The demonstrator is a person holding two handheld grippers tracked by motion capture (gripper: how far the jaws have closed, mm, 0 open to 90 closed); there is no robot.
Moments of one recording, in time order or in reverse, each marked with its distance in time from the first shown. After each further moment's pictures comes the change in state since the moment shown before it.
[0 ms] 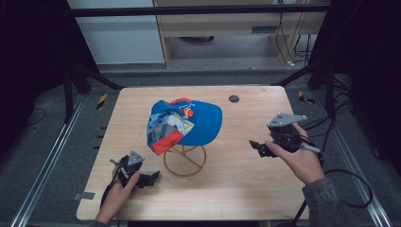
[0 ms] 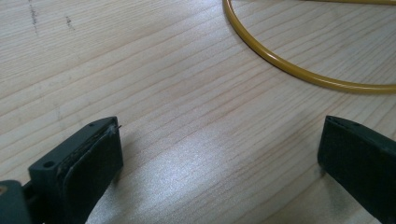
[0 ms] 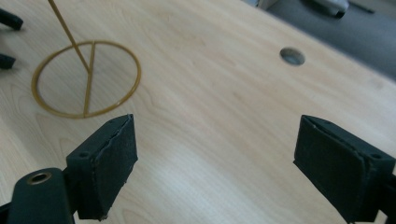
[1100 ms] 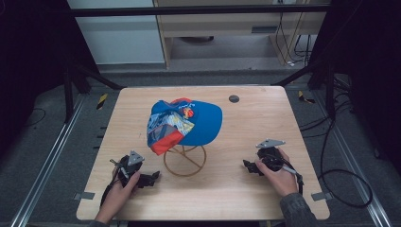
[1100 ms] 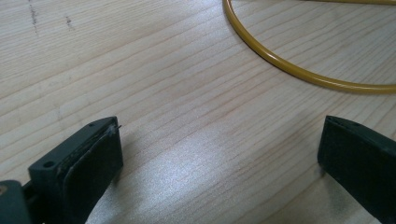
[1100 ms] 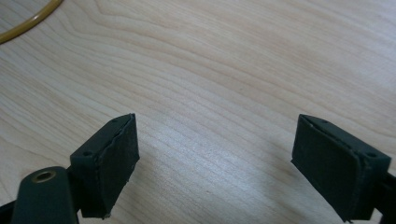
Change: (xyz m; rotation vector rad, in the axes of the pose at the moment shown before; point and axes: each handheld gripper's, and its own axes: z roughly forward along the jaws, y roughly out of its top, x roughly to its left) left arm 0.000 0.000 0.000 0.000 0.000 0.000; right arm 0.008 -0.098 0.097 0.130 -0.044 0.197
